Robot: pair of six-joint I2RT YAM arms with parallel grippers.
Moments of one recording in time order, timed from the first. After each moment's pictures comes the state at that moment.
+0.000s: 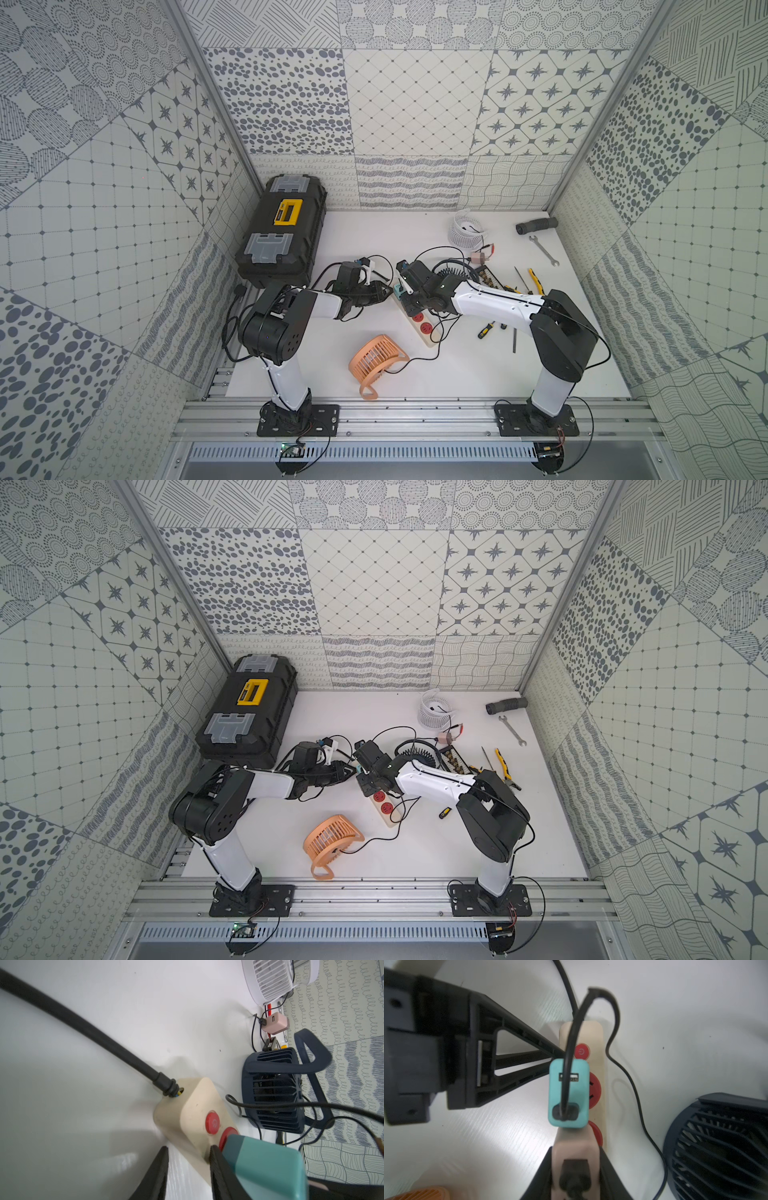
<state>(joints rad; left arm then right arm) -0.26 1.84 0.74 0.36 0.53 -0.61 0.86 1.81 1.23 -0.46 0.13 0.26</state>
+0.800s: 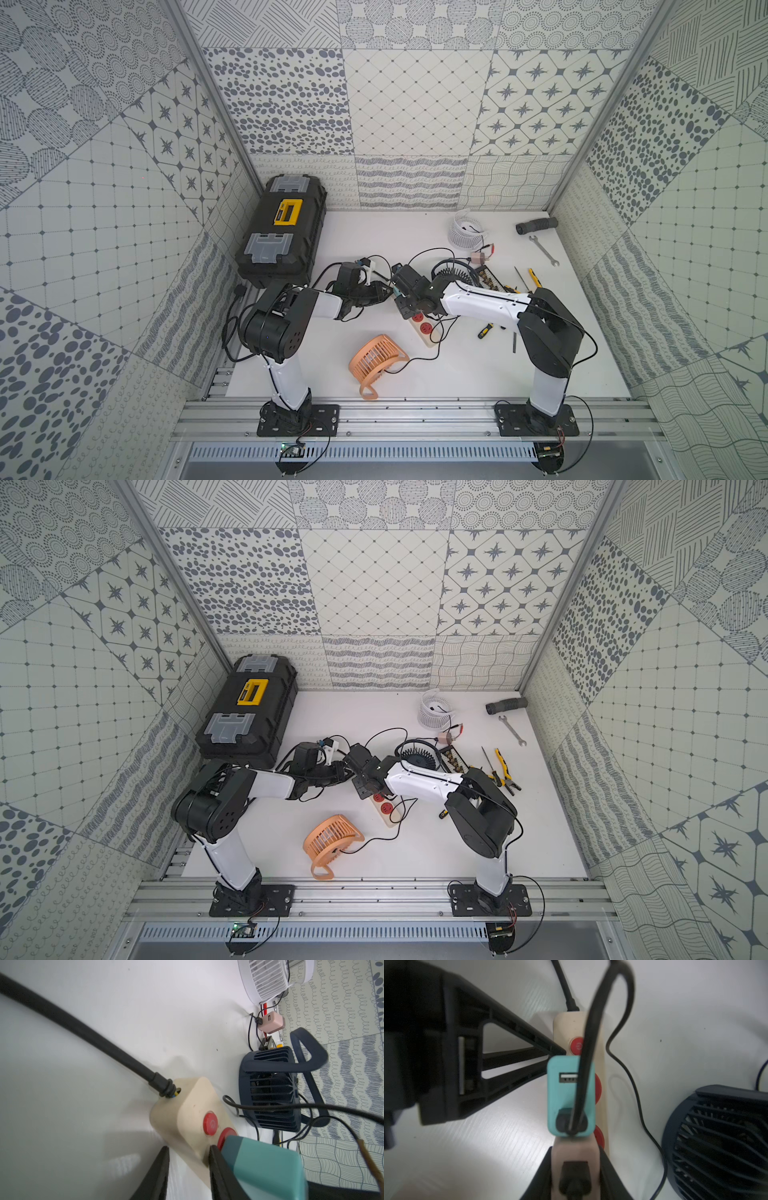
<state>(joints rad) -0.26 1.85 0.73 0.39 0.55 -0.62 0.93 1.89 1.28 -0.54 0.26 0.32</state>
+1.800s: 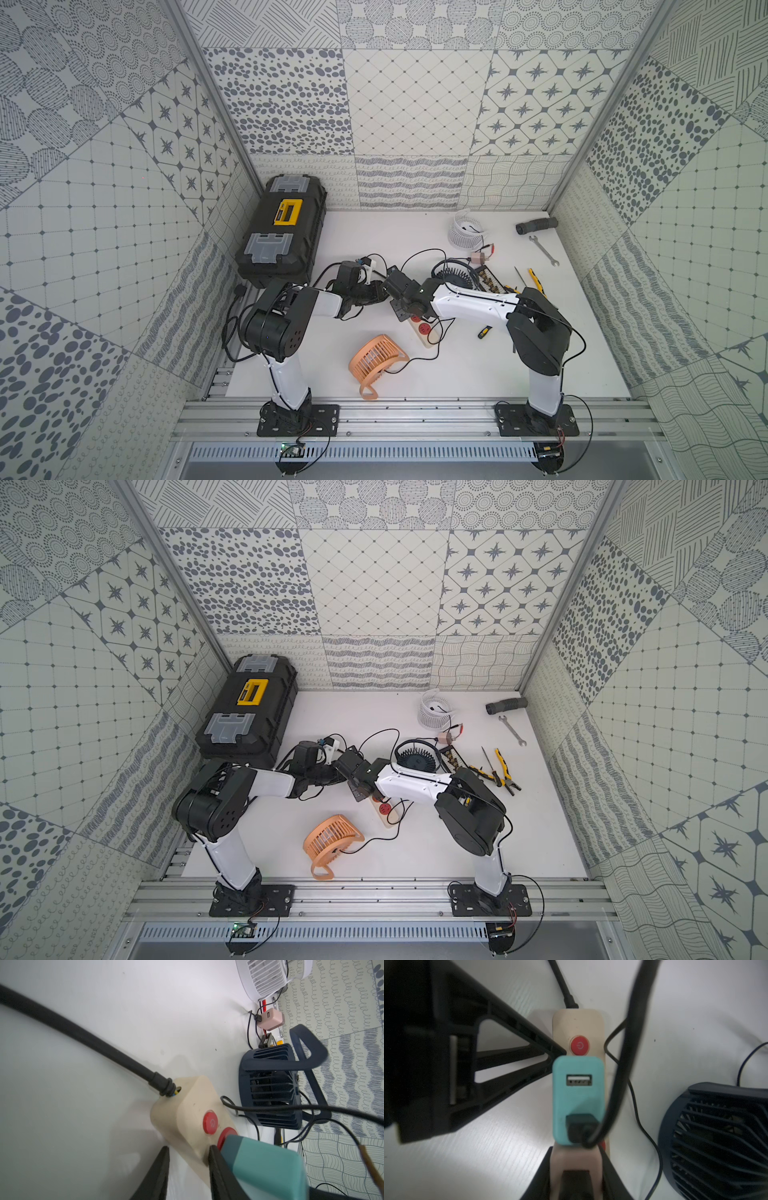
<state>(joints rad) -0.25 1.87 0.76 0.37 0.57 -0.58 0.95 1.95 1.34 -0.59 0.33 0.35</state>
